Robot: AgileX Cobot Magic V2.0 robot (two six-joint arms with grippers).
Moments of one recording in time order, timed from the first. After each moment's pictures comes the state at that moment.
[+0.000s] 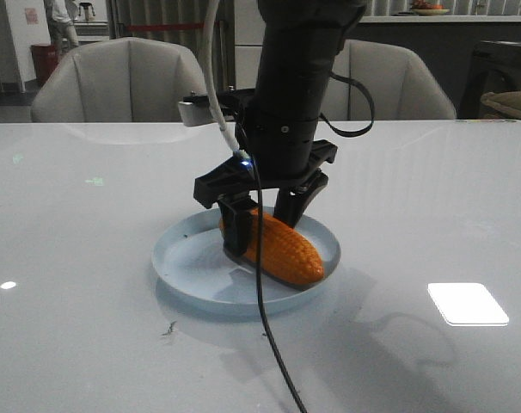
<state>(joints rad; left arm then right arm) -0.15 1.13 -0.95 0.21 0.59 -0.12 0.58 2.13 -1.67 0.07 0.86 -0.11</state>
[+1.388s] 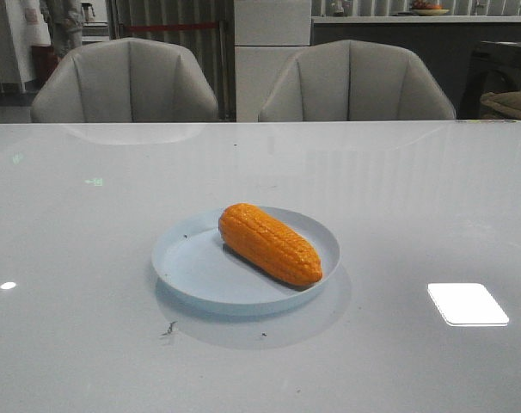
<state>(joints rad) -0.15 1.13 -0.95 0.17 0.59 -0.12 0.12 1.02 -0.86 0.19 0.75 -0.10</state>
